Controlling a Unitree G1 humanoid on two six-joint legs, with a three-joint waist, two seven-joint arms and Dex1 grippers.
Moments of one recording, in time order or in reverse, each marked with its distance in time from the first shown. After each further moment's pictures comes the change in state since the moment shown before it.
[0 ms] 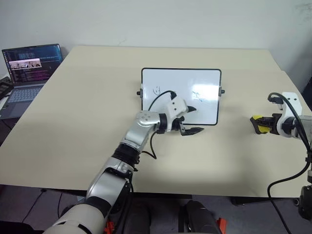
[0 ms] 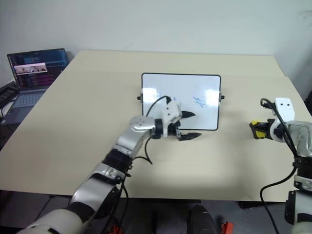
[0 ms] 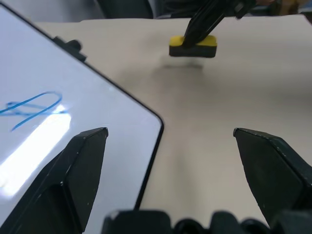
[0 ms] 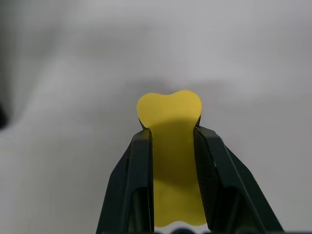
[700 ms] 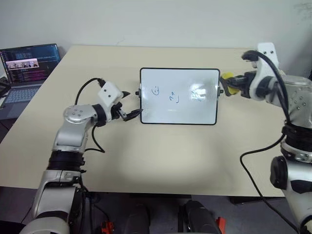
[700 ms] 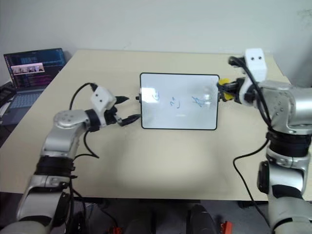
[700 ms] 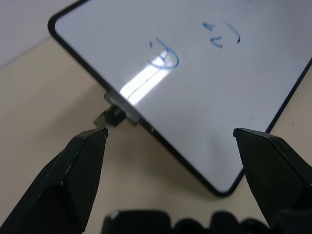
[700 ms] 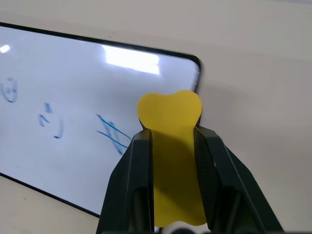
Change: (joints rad) left arm 0.204 0.438 0.260 -0.224 -0.016 0.136 0.070; right arm -0.355 0.248 0.130 -0.194 0.020 0.057 -0.086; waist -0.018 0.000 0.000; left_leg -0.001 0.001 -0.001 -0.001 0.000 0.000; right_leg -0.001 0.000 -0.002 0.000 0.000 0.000
